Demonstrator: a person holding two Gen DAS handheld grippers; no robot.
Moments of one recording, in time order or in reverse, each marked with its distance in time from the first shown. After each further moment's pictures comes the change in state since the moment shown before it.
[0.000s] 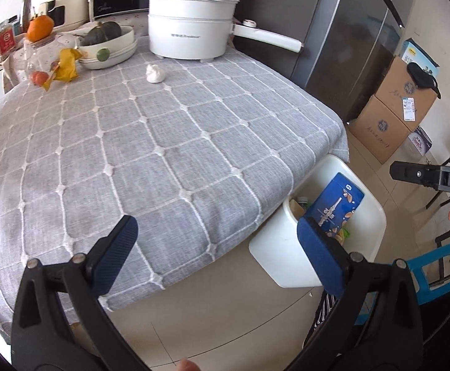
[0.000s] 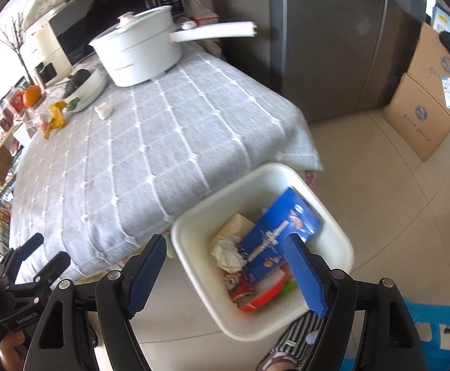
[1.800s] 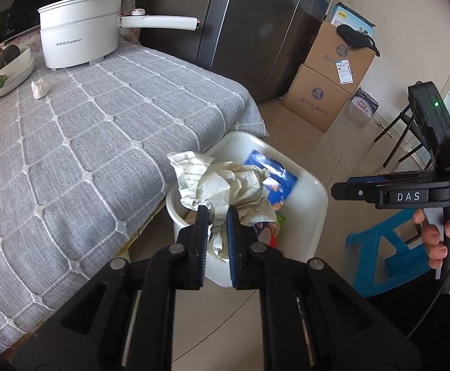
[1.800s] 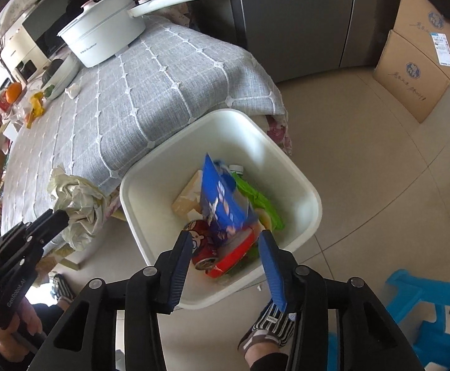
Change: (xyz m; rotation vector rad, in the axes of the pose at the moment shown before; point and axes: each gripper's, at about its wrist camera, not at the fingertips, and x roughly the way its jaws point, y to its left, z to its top) left arm 0.036 -0.128 -0.013 0.212 0.031 -0.262; right arm 0.018 -0.095 -0.049 0.077 0.127 0.004
